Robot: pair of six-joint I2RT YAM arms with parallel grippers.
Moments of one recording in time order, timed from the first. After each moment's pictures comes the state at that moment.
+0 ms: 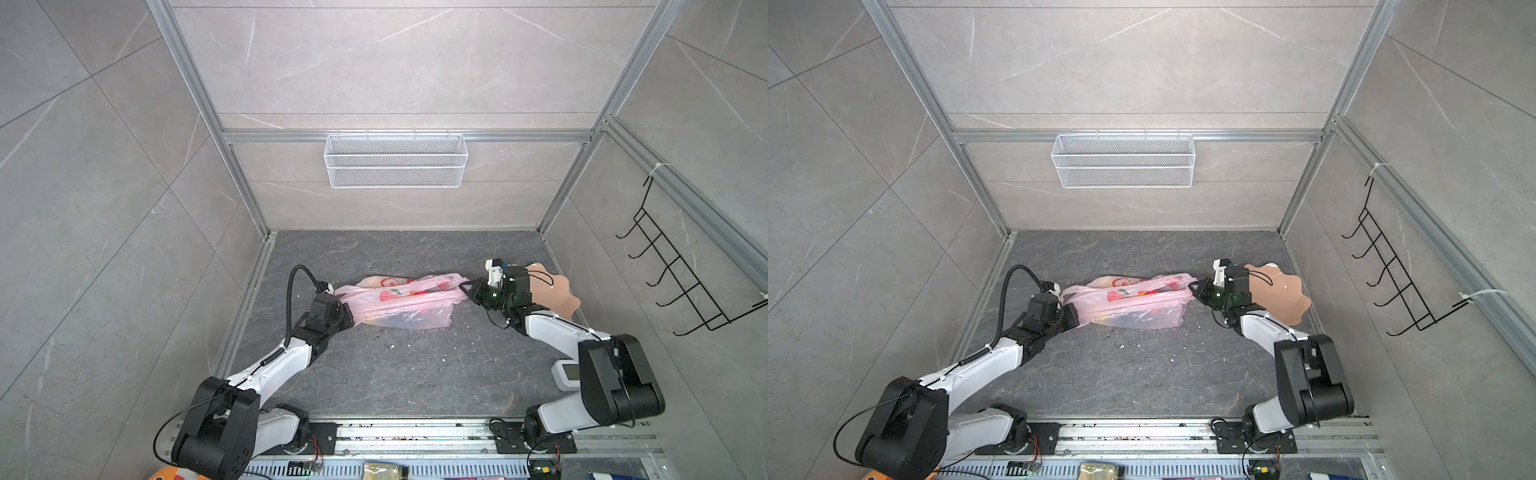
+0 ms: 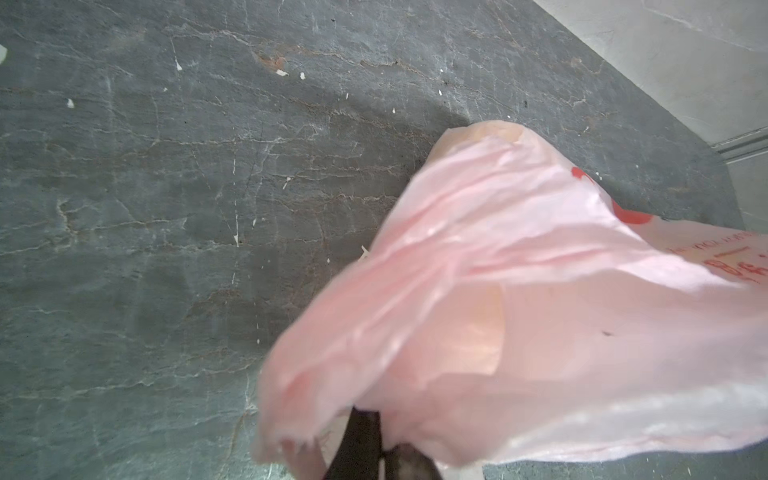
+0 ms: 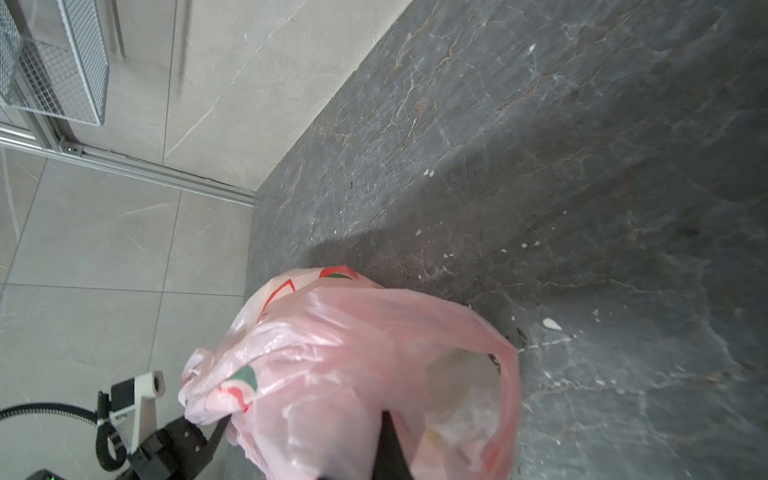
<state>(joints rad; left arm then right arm) -0.36 1.20 0.52 -0.02 -0.03 -0.60 0.15 1.53 0.74 0.27 -0.53 0.82</state>
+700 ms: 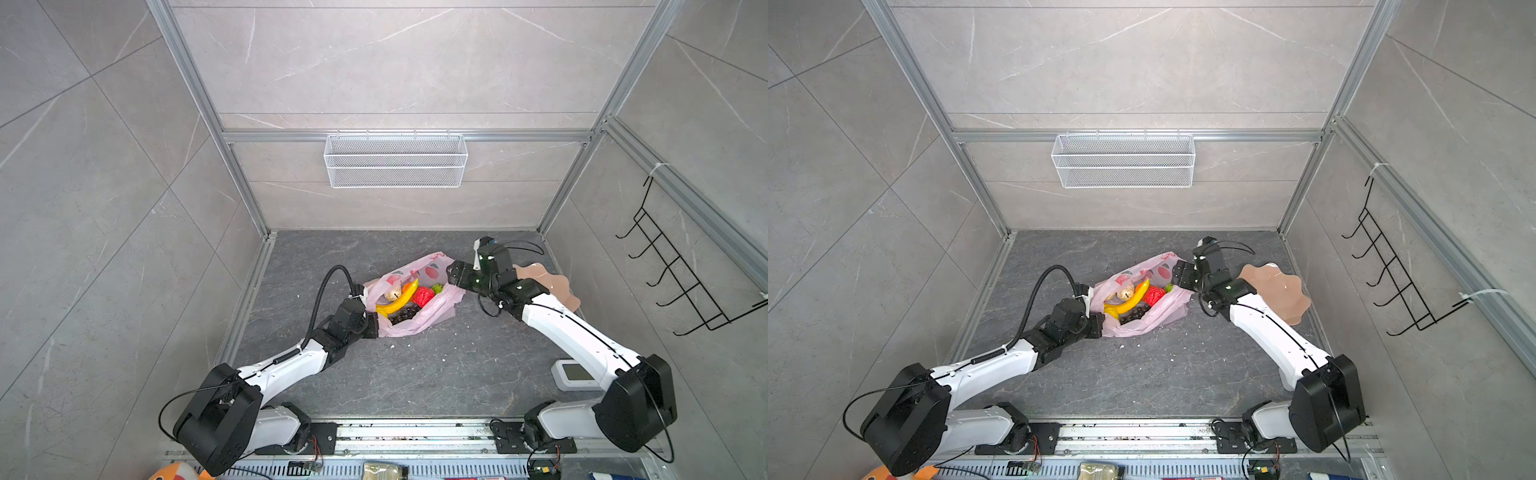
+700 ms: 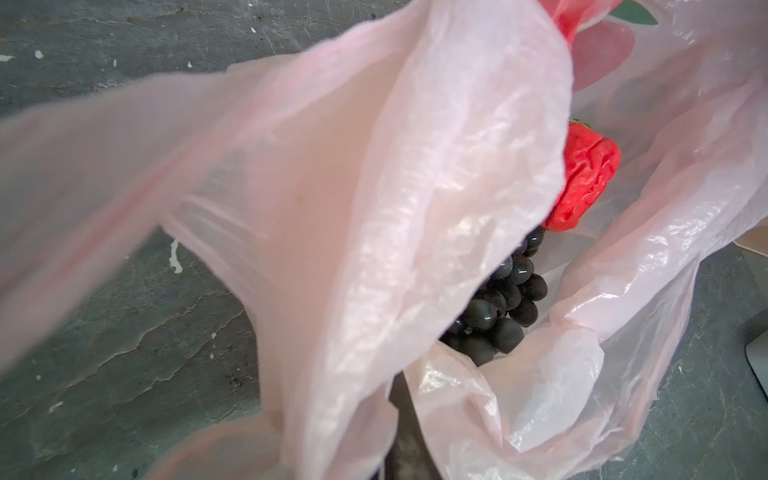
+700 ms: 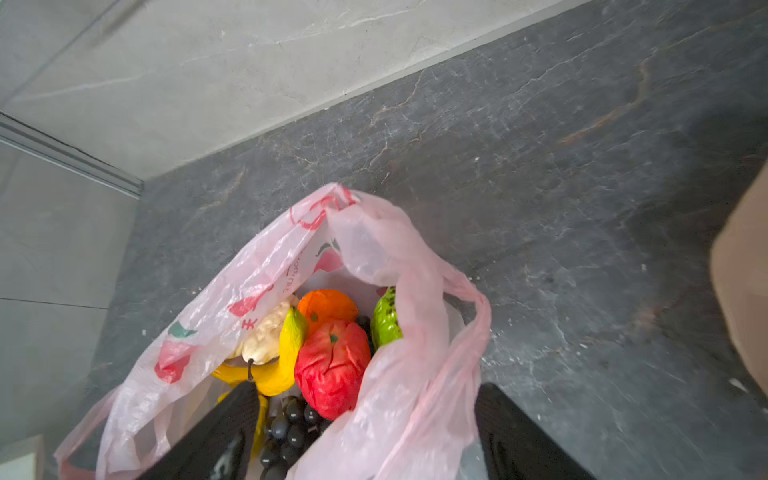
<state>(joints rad) -0.64 1.27 0.57 0.03 -0.04 -0.51 0.49 1.38 1.13 -0.43 0.13 0.58</state>
